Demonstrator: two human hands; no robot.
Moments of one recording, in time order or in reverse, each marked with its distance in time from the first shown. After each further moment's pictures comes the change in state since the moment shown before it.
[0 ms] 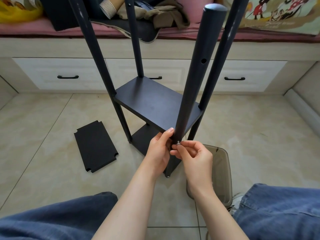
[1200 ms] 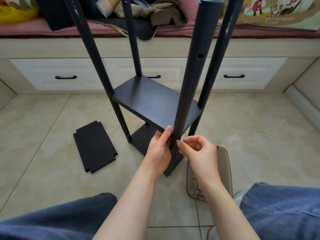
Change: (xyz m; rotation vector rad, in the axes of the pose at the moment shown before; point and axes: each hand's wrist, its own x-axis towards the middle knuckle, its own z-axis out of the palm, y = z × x) left_hand -0.001 0.000 0.007 -0.144 -0.024 0.057; right_hand 0.017 -0.012 -0.014 -0.160 -0.019 0.024
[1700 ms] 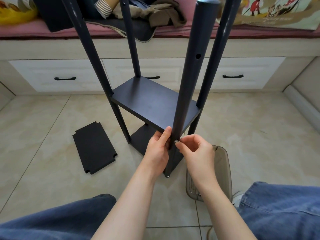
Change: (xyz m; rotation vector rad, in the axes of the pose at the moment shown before) left_hand 0.000 0.000 -0.001 0.088 0.009 0.031; right_hand -0.003 -0.002 0.005 -0.157 0.018 -0.134
